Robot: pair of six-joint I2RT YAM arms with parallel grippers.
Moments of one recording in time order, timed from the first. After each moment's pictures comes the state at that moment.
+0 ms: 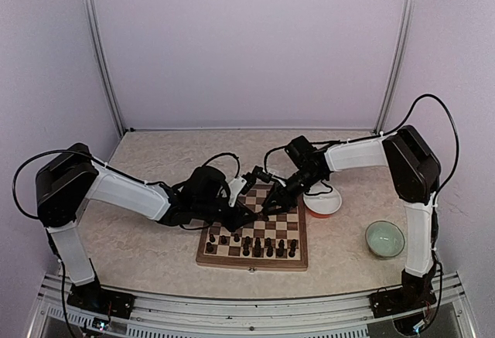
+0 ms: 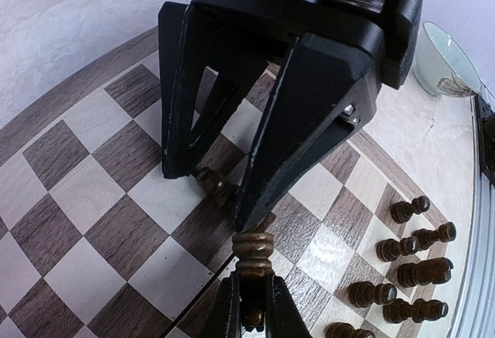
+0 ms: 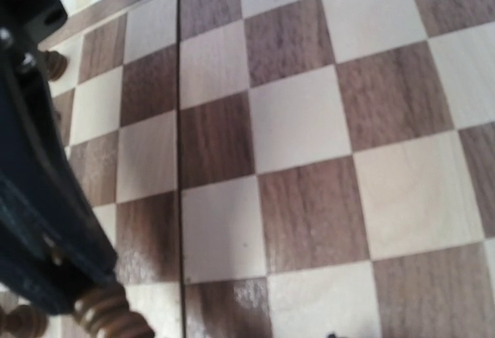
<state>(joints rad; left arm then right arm) -0.91 1.83 0.91 0.31 0.24 -0.20 0.62 2.10 1.41 -0.45 -0.80 -0.48</state>
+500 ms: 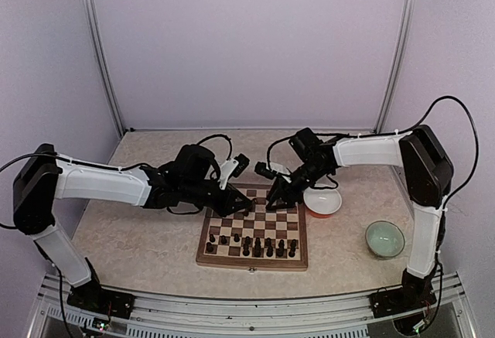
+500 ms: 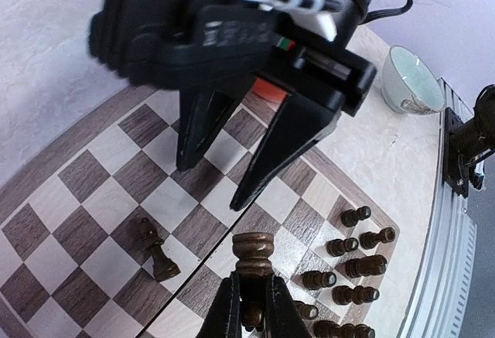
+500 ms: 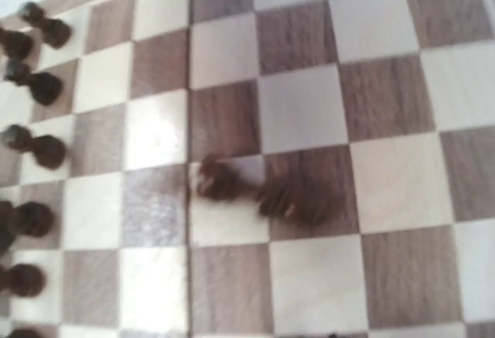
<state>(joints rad) -0.88 1.68 0.98 0.10 0.29 -0.20 0.63 2.02 1.40 -0.50 -0.72 -0.60</state>
